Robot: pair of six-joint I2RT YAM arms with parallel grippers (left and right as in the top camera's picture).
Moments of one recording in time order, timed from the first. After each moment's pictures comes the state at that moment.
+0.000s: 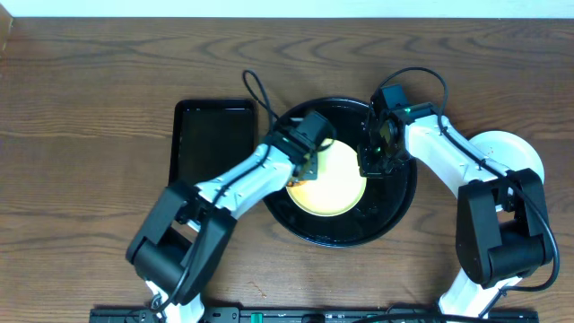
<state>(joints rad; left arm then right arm) -0.63 1.88 1.19 -0.59 -0.14 -0.60 0.29 1.89 1.24 -0.88 -0.21 0.25</state>
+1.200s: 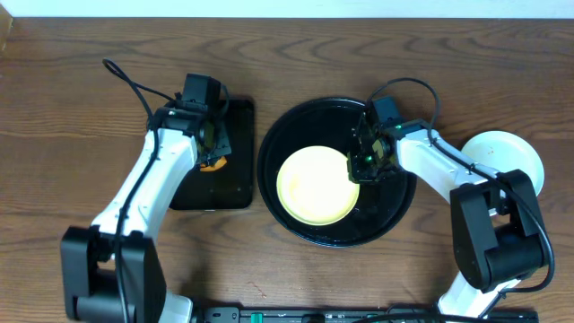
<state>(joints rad) -0.16 1.64 1.19 -0.85 -0.13 -0.43 0.33 1.88 1.12 -0.67 -0.28 0.31</state>
